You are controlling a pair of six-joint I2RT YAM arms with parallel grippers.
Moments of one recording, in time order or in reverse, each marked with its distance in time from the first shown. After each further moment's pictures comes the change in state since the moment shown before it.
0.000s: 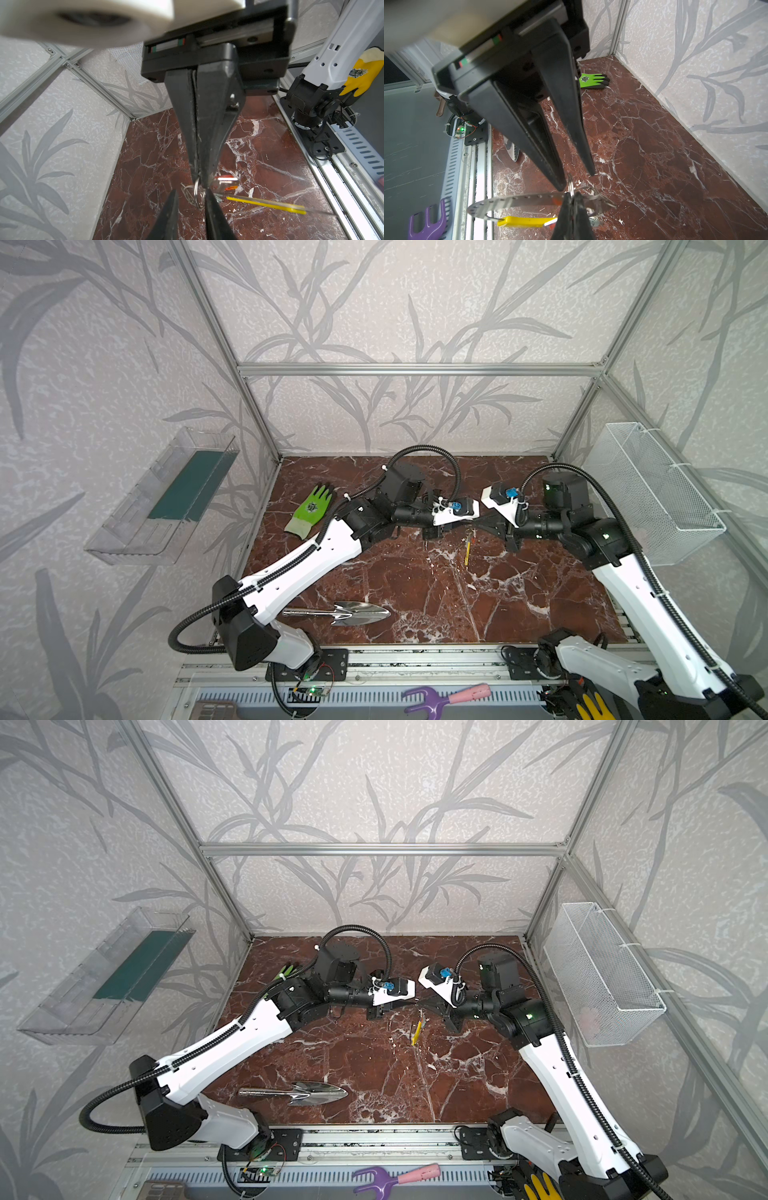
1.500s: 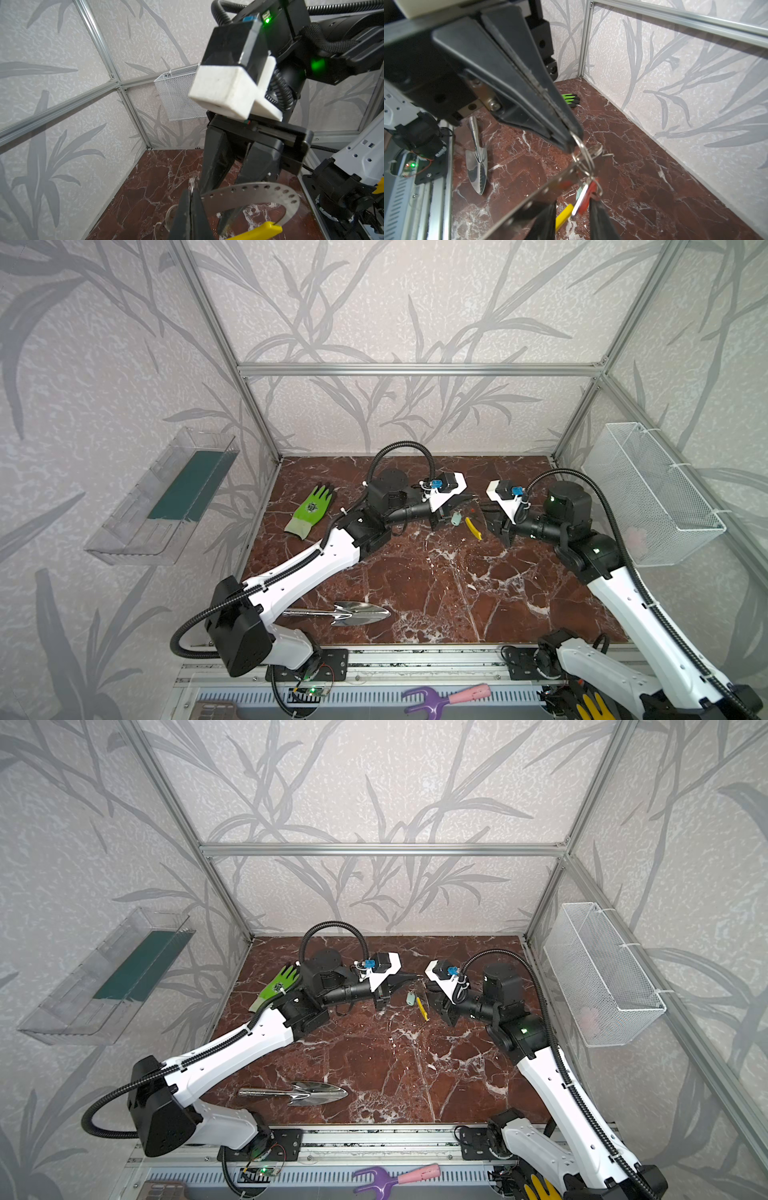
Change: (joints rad) left arm 0.040 -0.042 -0.229 0.620 0.006 -0.455; right arm -0.016 -0.080 -0.206 0.392 0.094 0.185
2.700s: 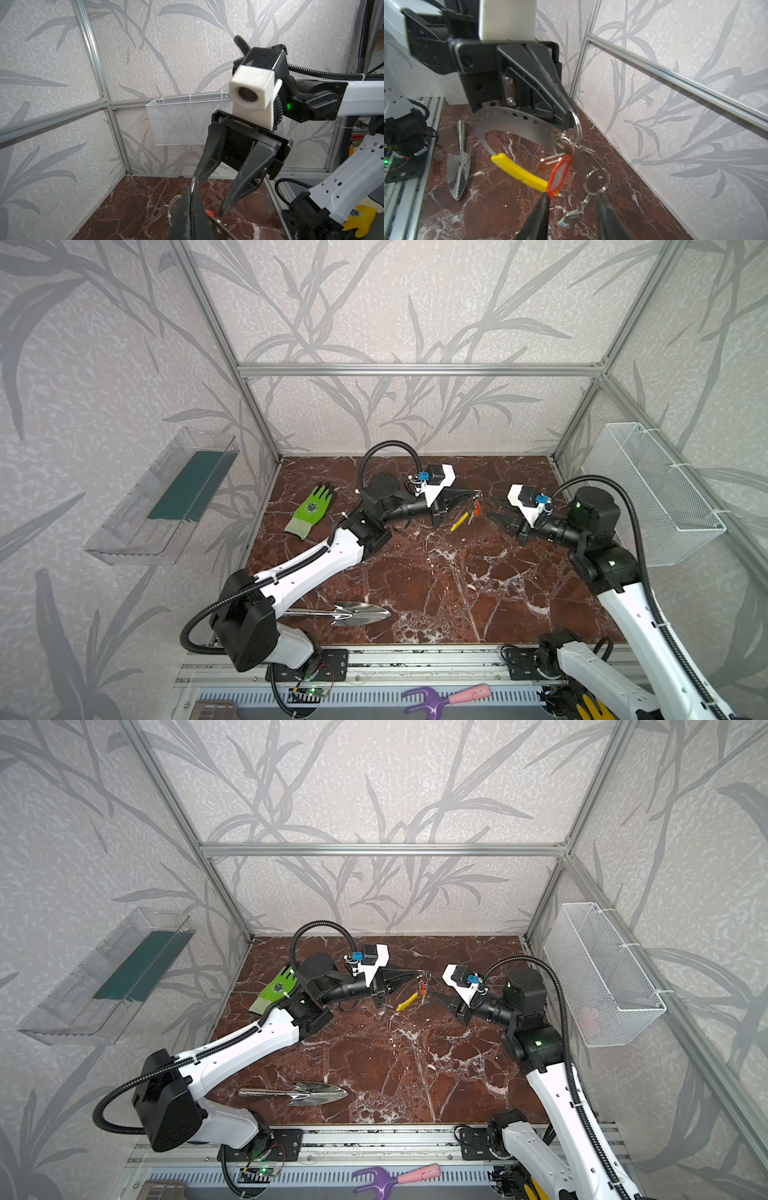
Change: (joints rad) left arm 0.047 0.038 -0.070 0.313 0.138 -0.254; right arm -0.135 -0.106 -0.053 0.113 -0.180 -0.071
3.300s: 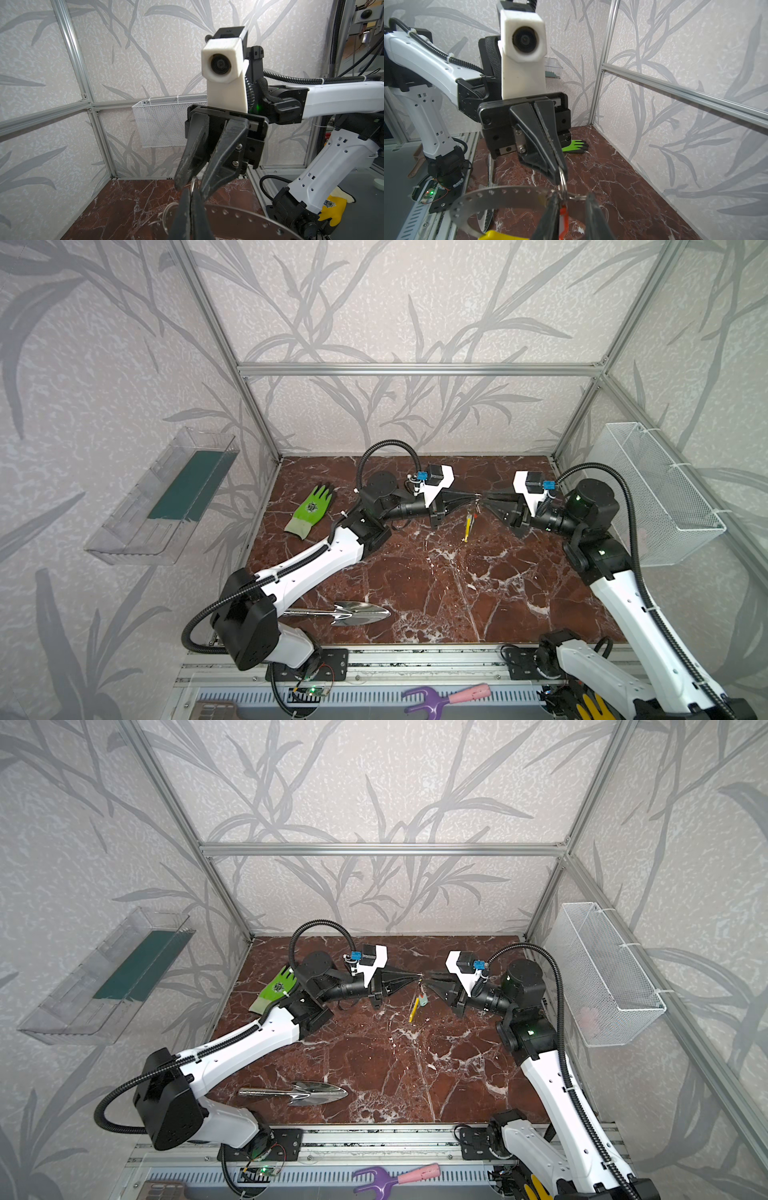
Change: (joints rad) left arm 0.005 0.002 0.000 0.006 0.073 -0.021; right arm -0.003 0.076 0.000 0.225 -0.140 0.240
